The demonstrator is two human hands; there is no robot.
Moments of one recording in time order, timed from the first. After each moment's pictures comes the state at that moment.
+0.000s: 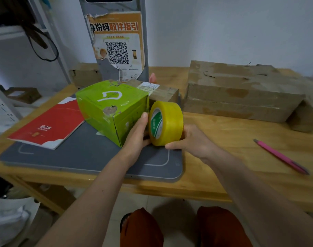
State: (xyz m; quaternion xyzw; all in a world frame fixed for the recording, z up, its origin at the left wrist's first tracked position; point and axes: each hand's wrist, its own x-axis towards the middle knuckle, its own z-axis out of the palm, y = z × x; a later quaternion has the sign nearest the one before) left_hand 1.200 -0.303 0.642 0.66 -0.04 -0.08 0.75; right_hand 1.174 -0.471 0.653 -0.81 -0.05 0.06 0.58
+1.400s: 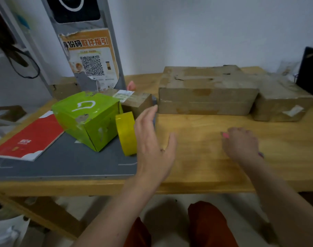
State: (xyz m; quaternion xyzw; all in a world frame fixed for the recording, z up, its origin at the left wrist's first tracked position) left_hand 1.106 -0.402 0.662 0.78 -0.22 0.30 0.51; right_hand 1.111 -0.634 0.634 -0.95 0.28 -0.08 0.09
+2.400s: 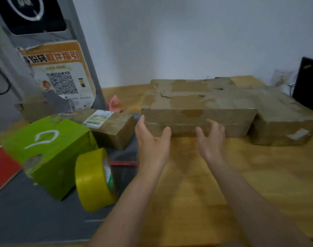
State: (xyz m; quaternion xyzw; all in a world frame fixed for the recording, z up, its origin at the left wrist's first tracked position) left_hand 1.221 -0.485 0.677 0.76 -0.06 0.10 0.64; right_hand 1.221 -0.632 0.643 -0.81 0.26 -0.27 0.45
